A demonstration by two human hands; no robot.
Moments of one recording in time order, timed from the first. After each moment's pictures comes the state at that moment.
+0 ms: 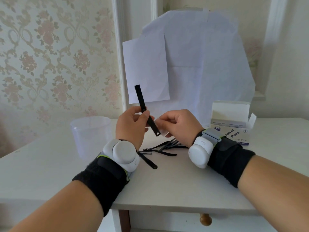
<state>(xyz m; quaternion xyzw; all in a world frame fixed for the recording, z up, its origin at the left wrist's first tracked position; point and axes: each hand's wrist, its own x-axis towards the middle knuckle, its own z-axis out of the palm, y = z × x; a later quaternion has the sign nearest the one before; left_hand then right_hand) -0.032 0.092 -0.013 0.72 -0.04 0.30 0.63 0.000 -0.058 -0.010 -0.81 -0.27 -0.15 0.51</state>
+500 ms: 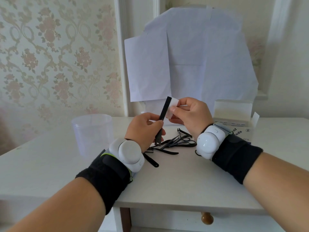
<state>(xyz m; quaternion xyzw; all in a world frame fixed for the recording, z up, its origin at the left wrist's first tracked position) -0.038 0.082 -0.015 0.79 -0.07 0.18 0.59 0.010 -0.067 -0.002 -0.69 -0.17 -0.19 0.67</state>
